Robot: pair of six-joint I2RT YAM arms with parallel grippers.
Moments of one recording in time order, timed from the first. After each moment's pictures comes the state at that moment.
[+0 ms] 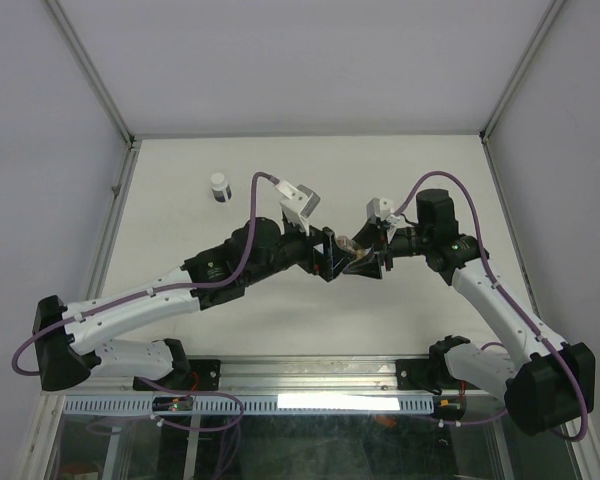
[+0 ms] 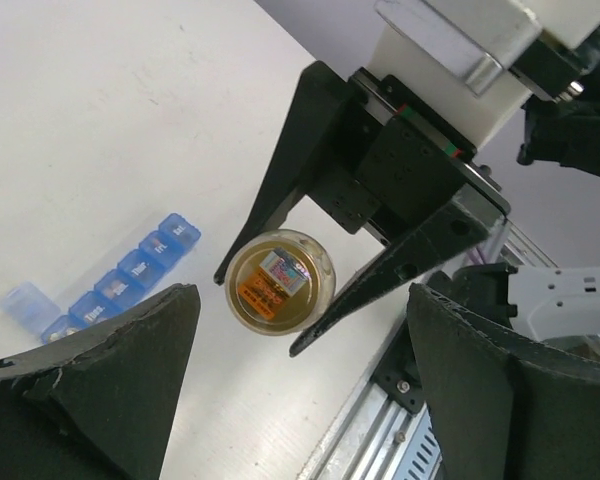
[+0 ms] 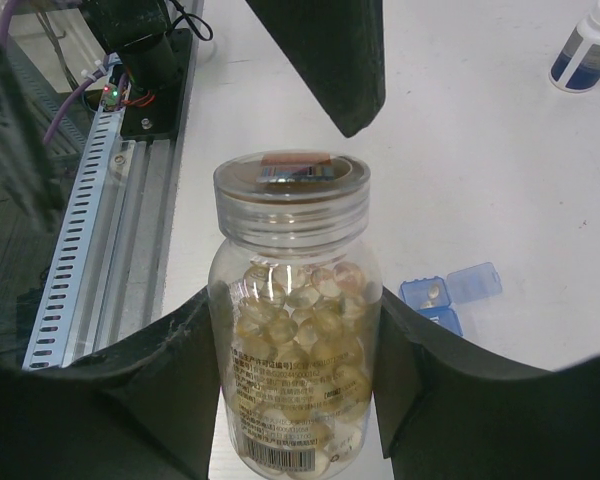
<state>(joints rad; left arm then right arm) -1.09 1.17 1.02 -0.01 -0.09 -0.45 0.35 1.05 0.80 -0.34 -1.17 -0.50</state>
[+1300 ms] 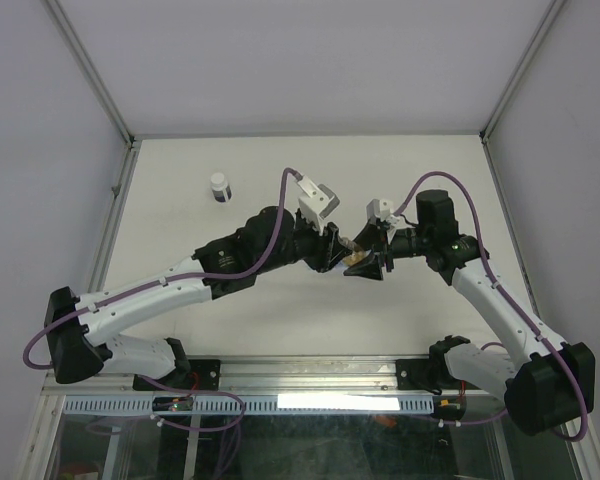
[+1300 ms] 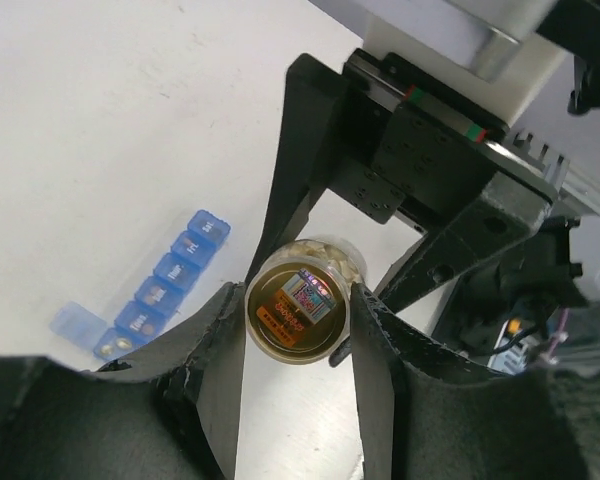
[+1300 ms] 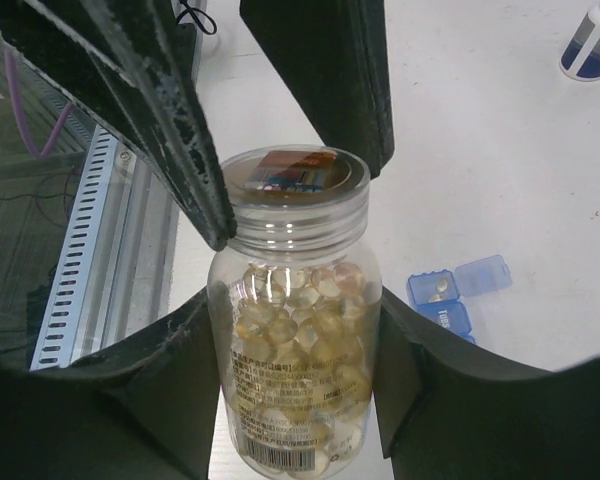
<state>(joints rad) -1.08 1.28 1.12 -0.11 -0.05 -0.32 0.34 1.05 0.80 -0.36 -1.17 -0.50</state>
